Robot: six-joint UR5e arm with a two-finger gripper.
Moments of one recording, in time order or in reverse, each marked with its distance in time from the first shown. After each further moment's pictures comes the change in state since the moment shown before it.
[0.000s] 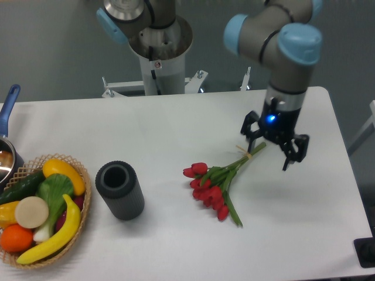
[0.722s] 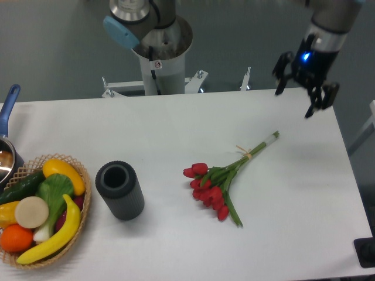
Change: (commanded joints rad) arm 0.268 0.153 -0.011 -0.313 0.012 0.560
